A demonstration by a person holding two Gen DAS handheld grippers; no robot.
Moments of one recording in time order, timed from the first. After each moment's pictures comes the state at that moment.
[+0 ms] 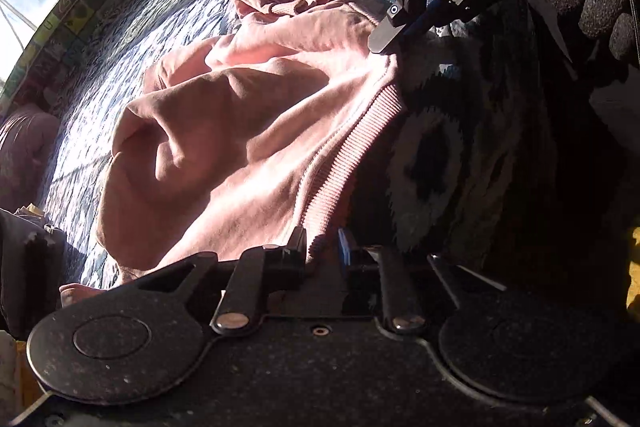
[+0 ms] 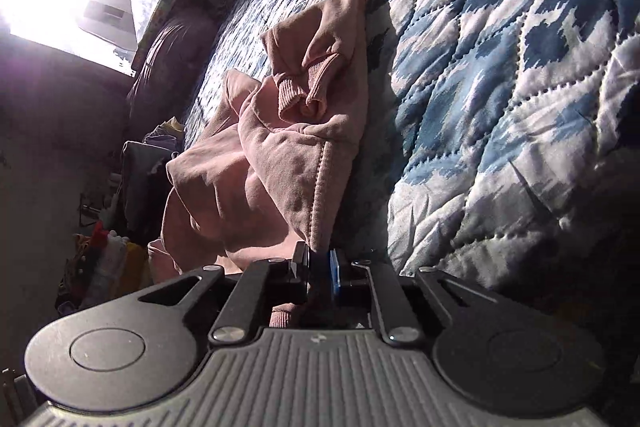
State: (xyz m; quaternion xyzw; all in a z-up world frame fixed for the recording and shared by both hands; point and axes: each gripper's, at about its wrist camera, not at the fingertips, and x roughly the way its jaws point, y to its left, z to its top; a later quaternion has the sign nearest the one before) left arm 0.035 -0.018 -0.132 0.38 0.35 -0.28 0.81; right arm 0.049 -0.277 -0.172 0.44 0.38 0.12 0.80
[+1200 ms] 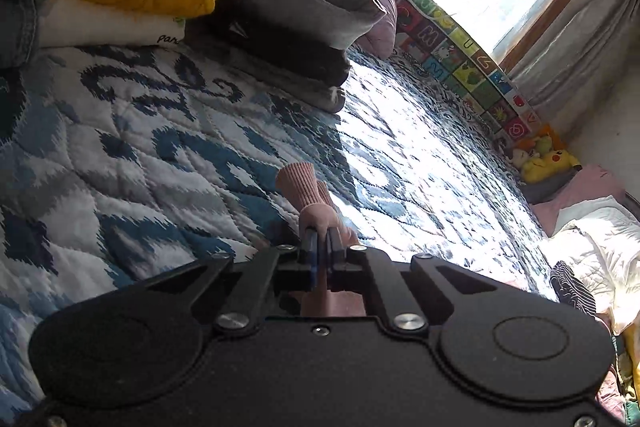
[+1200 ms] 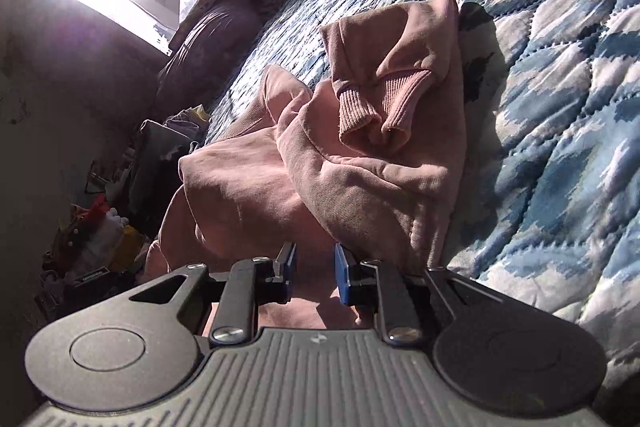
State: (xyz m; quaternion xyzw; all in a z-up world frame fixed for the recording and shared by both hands) left arm 0.140 0.262 -0.104 -0.31 0.24 0.06 0.92; right arm 0.092 -0.252 -0.186 0.38 0.36 0.16 0.83
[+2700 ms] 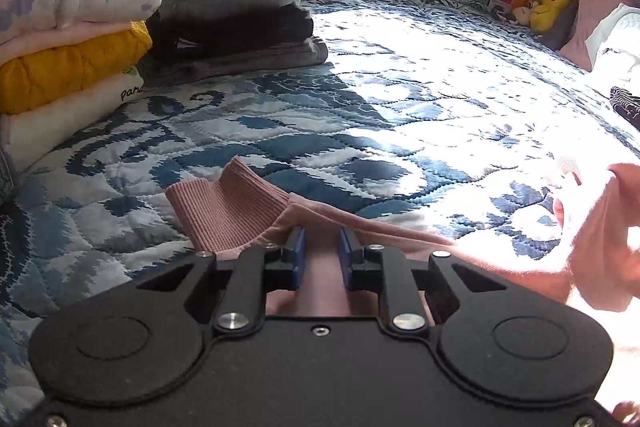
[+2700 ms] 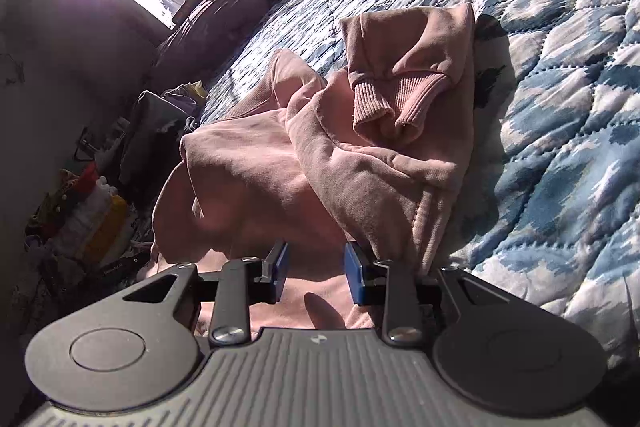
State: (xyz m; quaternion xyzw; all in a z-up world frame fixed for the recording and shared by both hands) left arm 0.193 0.232 -0.145 -0.04 0.33 0.03 0.94; right arm 0.091 -0.245 -0.180 0.34 0.37 0.17 0.85
